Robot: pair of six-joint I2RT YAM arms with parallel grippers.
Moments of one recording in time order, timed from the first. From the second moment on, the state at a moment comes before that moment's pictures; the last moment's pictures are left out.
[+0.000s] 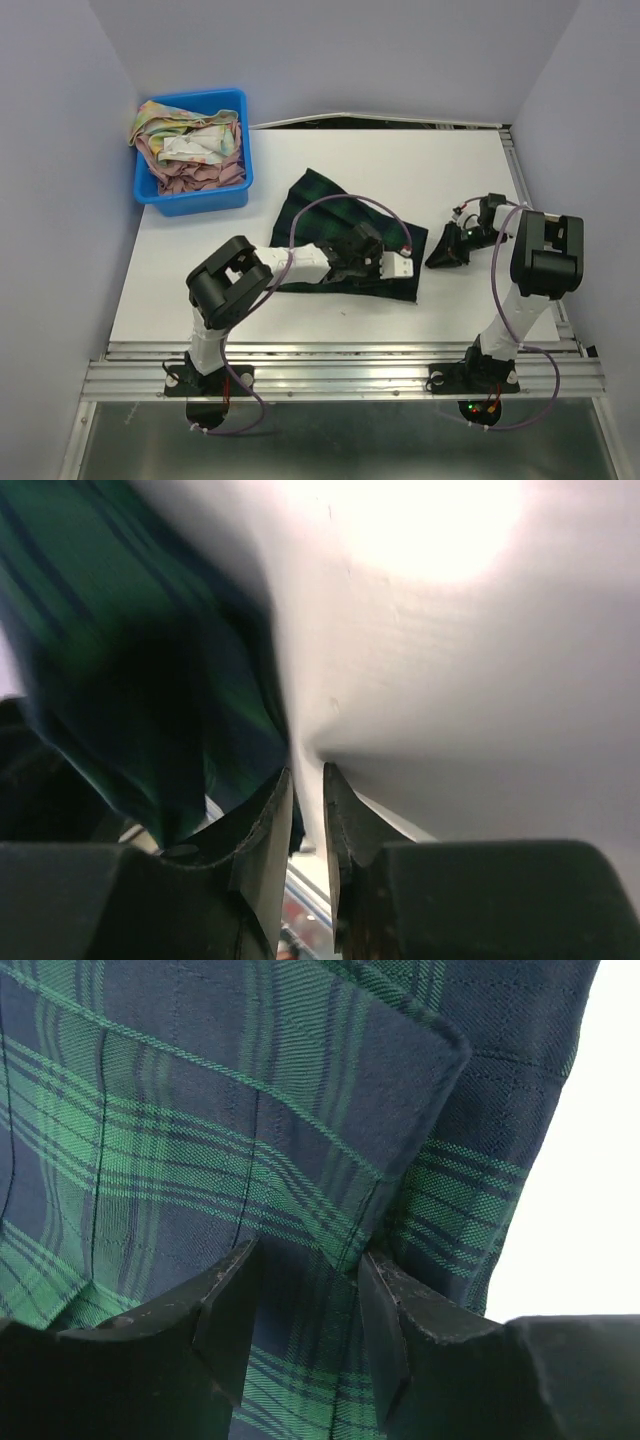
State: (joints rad) left arm -1.00 1.89 1.12 -0.02 0.19 0.64; right arm -0.21 1.87 1.05 -0.70 -0.74 0.07
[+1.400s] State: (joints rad) left arm -0.99 1.97 1.31 -0.07 0.16 0.67; right arm -0.15 1.88 1.02 -0.32 -0.90 0.40
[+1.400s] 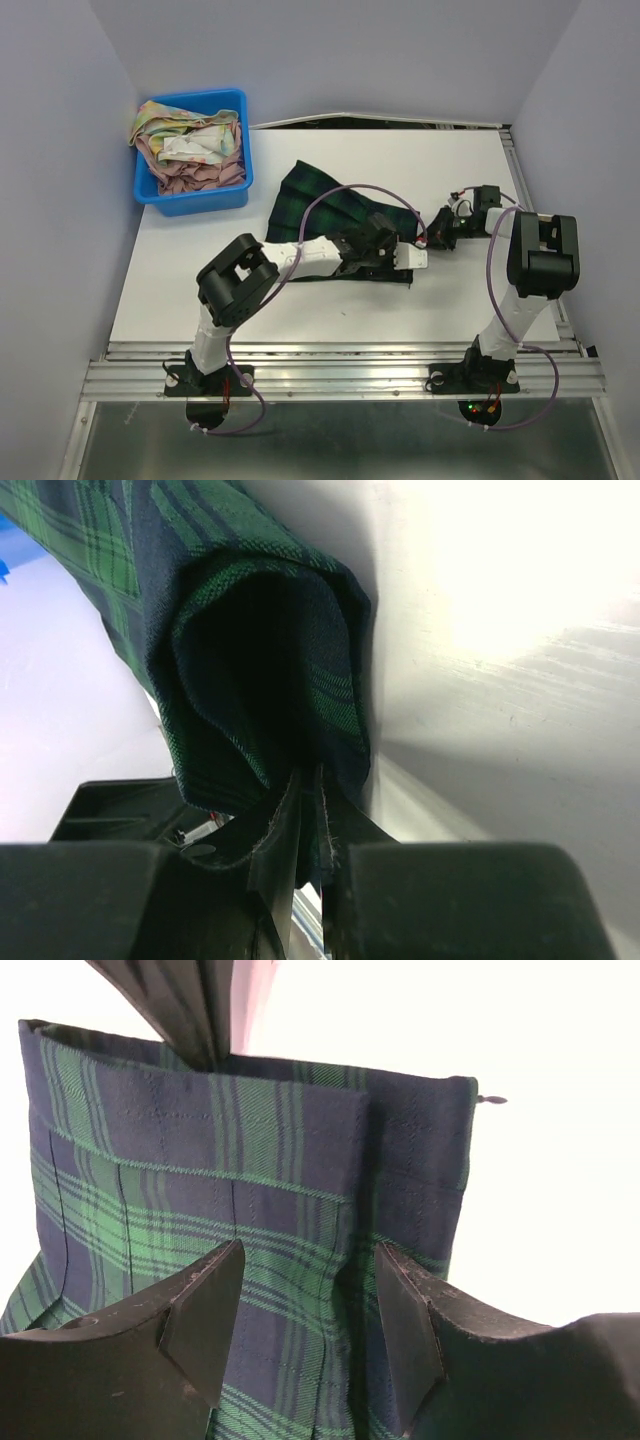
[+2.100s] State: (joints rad) left arm -1.01 2.03 1.33 -0.04 0.11 0.67; right arm -0.15 1.91 1.01 -0.28 -0.90 0.43
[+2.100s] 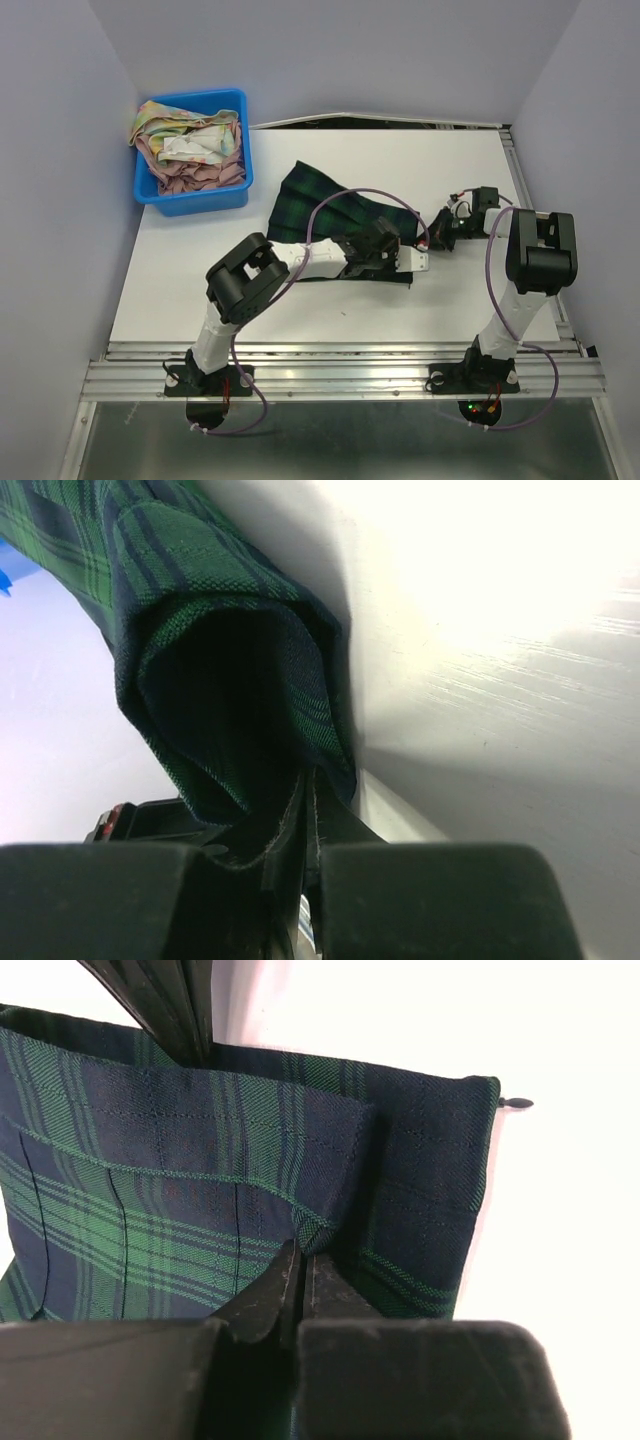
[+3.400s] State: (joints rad) left arm -1.10 2.03 1.34 -0.16 0.16 0.49; right arm -0.12 1.94 0.97 -0.21 -0.86 0.49
